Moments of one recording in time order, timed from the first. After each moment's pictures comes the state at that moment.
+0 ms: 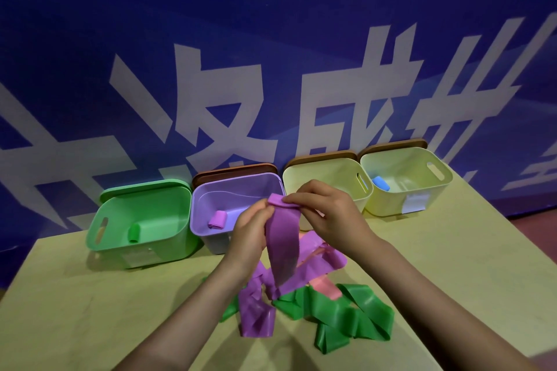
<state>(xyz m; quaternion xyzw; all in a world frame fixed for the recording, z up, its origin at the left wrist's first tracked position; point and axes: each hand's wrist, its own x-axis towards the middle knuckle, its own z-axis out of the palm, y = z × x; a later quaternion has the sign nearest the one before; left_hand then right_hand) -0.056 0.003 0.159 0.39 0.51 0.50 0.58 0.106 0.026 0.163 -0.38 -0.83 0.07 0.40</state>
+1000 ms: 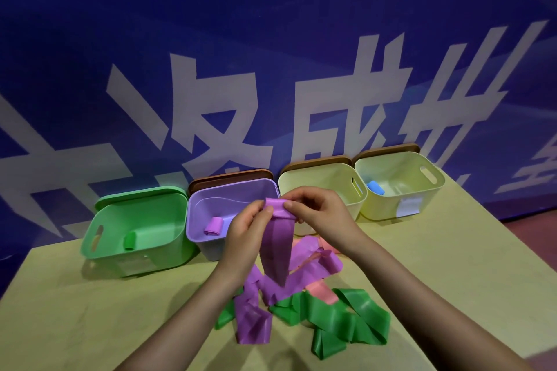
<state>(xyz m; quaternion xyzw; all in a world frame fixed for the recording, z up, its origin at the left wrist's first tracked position) -0.056 -0.006 0.169 0.49 0.51 0.50 0.49 0.094 0.018 0.183 -0.43 -0.62 0.46 0.46</state>
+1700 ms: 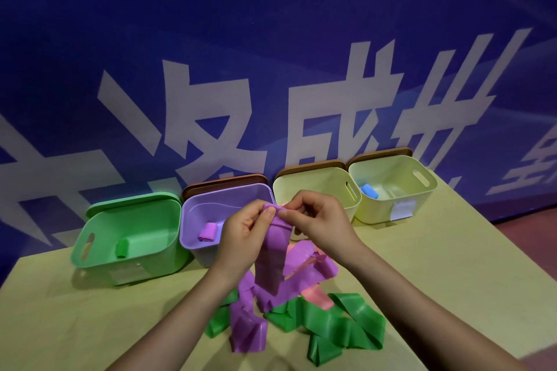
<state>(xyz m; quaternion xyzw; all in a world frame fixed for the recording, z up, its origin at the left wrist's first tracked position) -0.057 0.005 0.171 0.61 0.46 0.49 0.41 0.094 0.011 0.188 -0.47 -0.60 0.43 0.48</state>
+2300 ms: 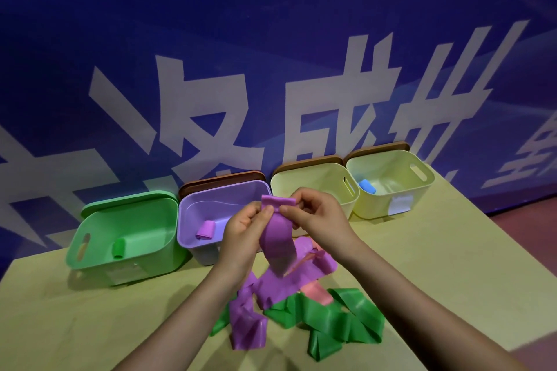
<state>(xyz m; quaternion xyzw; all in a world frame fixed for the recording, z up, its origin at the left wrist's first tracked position) -0.048 0.006 0.165 0.43 0.47 0.52 0.57 0.092 0.014 0.183 -0.47 -0.57 0.46 0.49</state>
